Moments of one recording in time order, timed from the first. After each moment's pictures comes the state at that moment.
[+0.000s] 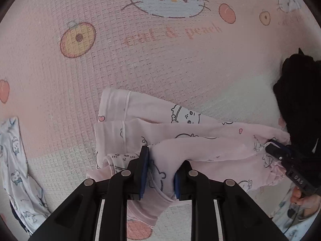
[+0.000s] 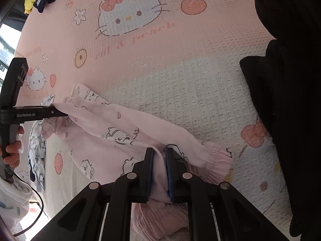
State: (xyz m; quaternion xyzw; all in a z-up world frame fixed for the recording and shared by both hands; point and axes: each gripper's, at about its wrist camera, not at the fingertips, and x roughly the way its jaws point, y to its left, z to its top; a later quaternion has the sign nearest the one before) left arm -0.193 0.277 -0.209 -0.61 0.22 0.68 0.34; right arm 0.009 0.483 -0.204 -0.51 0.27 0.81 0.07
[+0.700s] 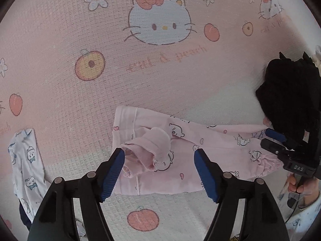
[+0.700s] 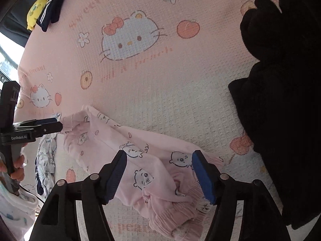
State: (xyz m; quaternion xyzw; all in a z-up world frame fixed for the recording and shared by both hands) left arm -0.179 0.257 -0.160 -0.55 0.22 0.72 0.37; right arm 0.027 0.492 -0.161 -0.46 0.28 0.84 0.10
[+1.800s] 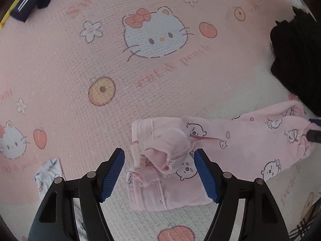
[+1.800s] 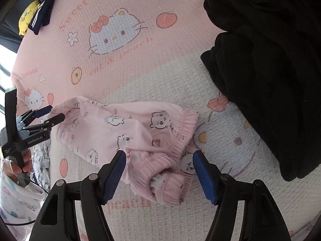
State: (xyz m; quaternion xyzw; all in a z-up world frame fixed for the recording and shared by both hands) left arm -0.150 0.258 -0.182 -0.39 0.34 0.77 0.37; right arm 0.071 0.486 -0.182 -0.47 0.31 0.82 0.14
